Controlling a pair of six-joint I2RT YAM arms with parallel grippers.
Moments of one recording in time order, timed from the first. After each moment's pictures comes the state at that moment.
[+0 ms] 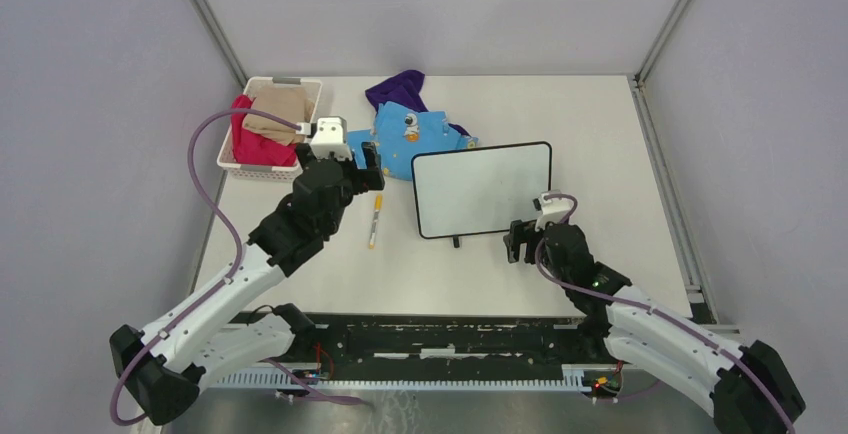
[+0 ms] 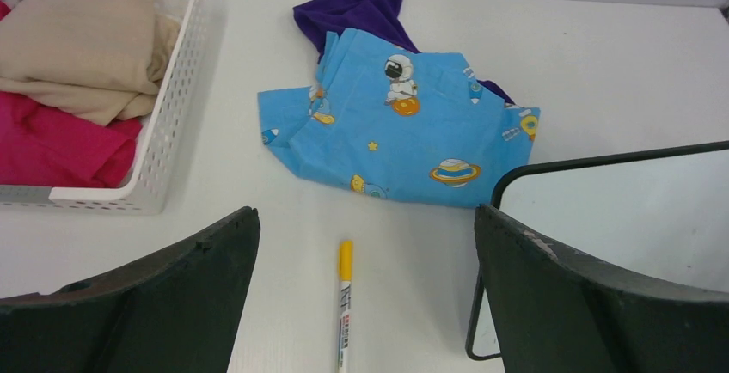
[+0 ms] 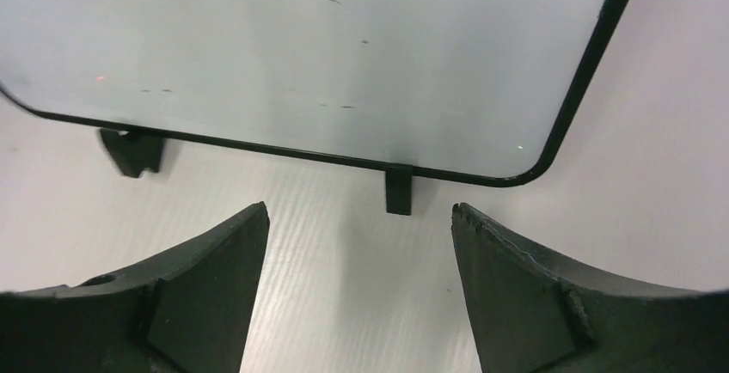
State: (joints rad) left arm -0.69 0.91 0.86 -0.19 -0.55 -0.26; right arm 0.67 0.81 0.21 0.08 0.32 0.31
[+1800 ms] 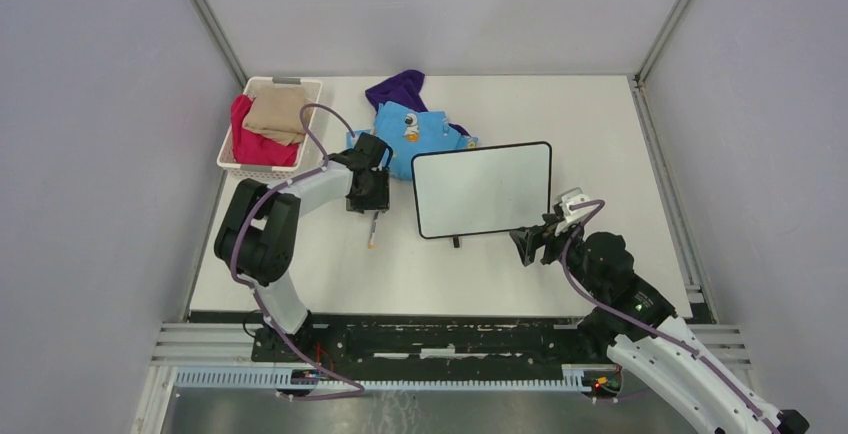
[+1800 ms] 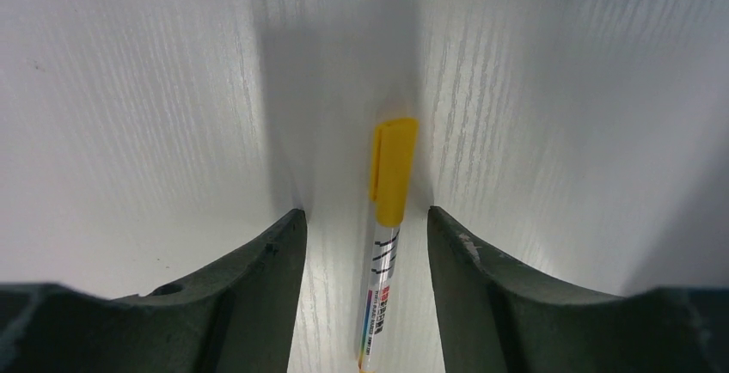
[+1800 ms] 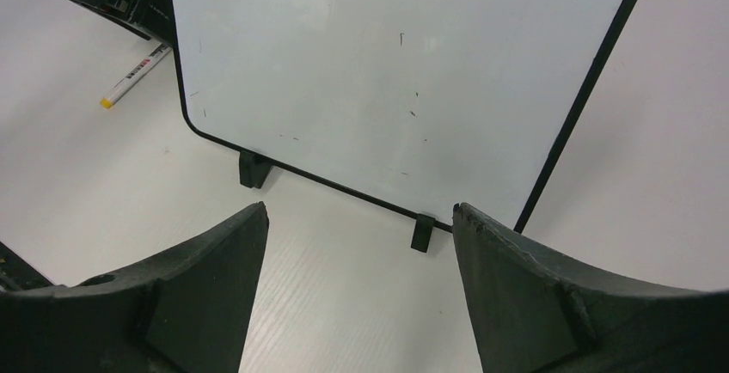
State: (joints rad) left arm -0.42 1.76 1.06 -0.50 -0.12 -0.39; right arm 0.67 0.35 0.36 -0.25 0.13 0.12
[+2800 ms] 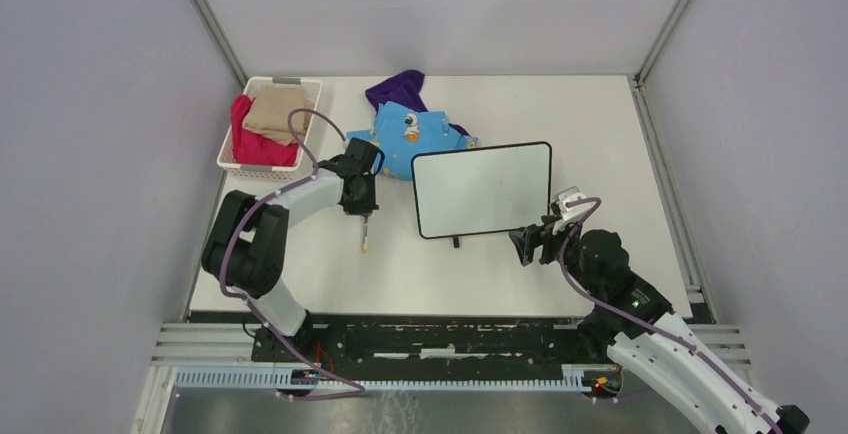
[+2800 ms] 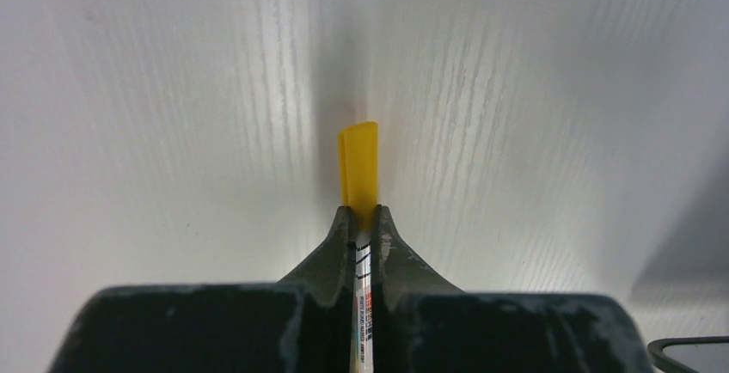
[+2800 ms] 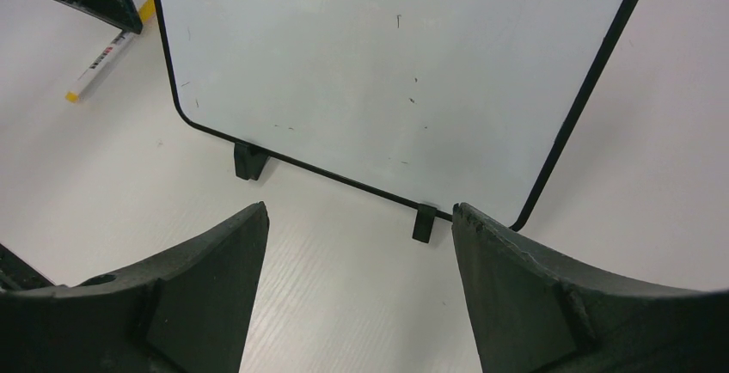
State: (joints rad) left arm -0.40 1.69 0.99 -0.46 -0.13 -0.40; right arm 0.67 0.39 0.36 -0.26 0.14 0.14
